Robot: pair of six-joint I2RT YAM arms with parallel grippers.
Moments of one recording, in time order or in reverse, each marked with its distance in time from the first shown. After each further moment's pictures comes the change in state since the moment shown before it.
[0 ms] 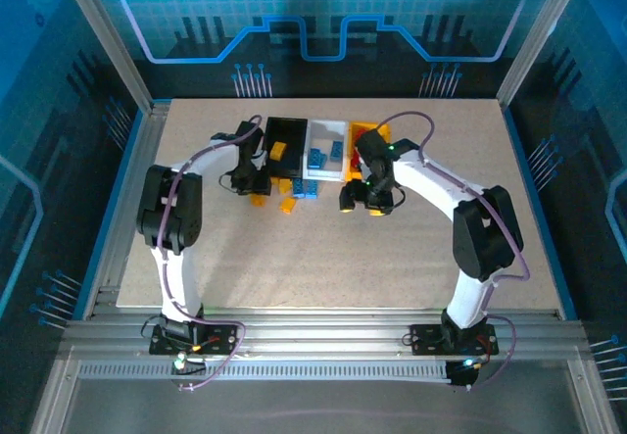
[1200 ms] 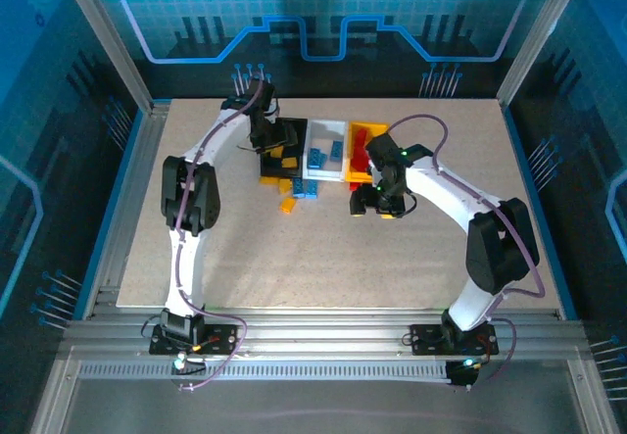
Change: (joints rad) left arm -0.022 0.275 0.595 -0.053 0.097 -0.222; right arm -0.034 -0.117 -0.095 -0.011 0.042 -0.048
